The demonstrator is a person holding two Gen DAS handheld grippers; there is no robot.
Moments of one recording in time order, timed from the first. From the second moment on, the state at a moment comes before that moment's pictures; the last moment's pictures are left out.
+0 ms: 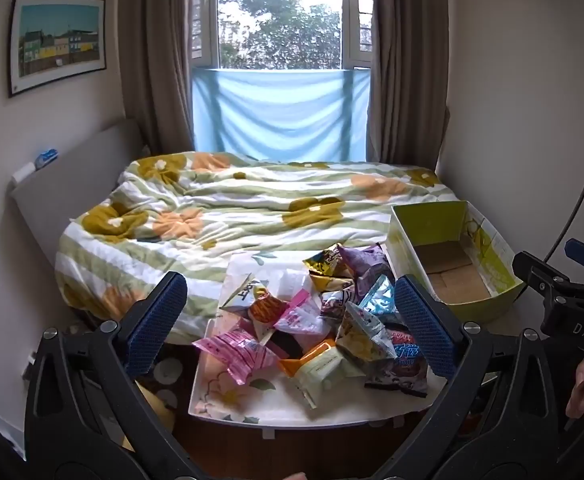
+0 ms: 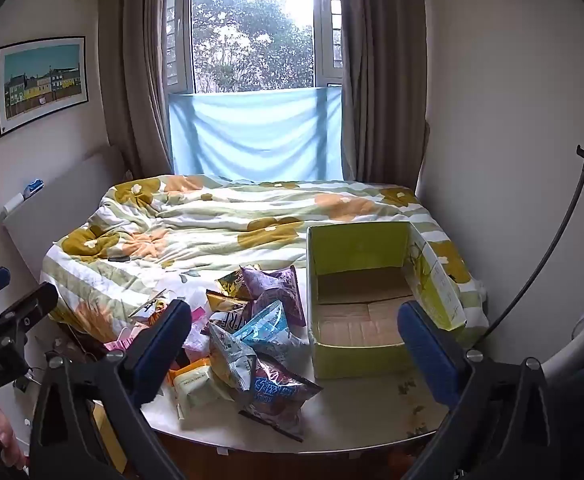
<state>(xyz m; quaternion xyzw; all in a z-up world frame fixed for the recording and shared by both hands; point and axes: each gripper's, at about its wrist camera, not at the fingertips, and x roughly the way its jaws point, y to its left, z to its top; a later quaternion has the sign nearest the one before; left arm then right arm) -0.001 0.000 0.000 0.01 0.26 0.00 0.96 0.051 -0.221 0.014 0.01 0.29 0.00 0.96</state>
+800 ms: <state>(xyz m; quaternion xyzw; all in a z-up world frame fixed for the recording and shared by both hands) 0.012 0.003 -0.005 0.00 0.28 0.00 0.96 0.059 -0.222 0.007 0.01 0.30 0.00 0.95</state>
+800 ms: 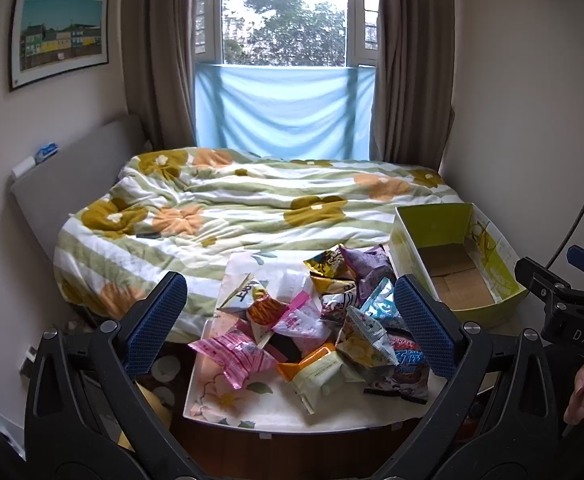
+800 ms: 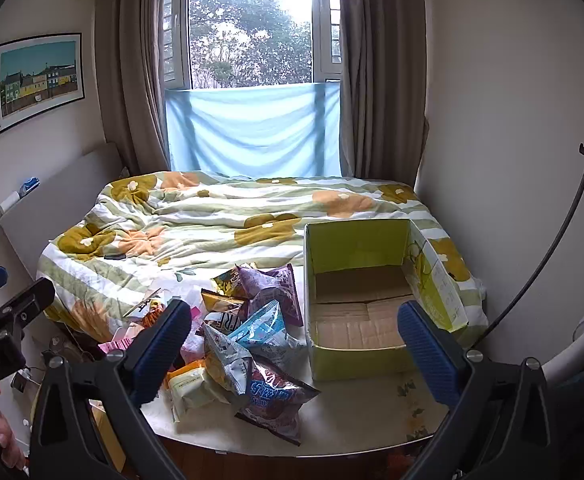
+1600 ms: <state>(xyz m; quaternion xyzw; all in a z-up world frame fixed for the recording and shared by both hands) 0.019 0.000 -0.006 0.00 0.28 0.01 0.96 0.065 -0.220 -0.002 0.01 0.31 0.00 0.95</state>
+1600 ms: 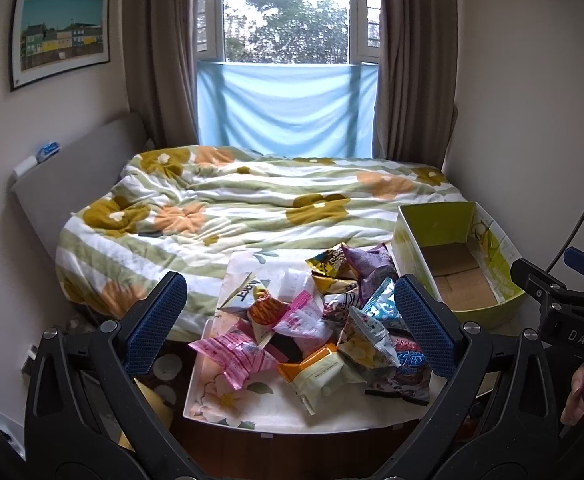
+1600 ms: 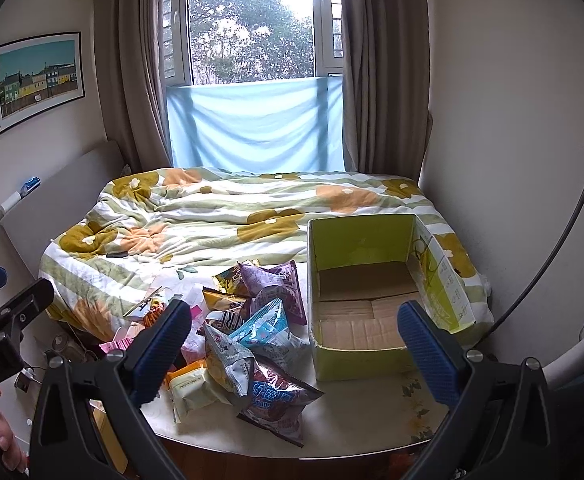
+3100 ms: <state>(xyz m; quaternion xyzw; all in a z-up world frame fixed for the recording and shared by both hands) 0.028 -0.010 -0.006 0.00 0.29 0.00 0.96 0.075 -0.230 -0.005 0.03 0.33 0.01 0.94</state>
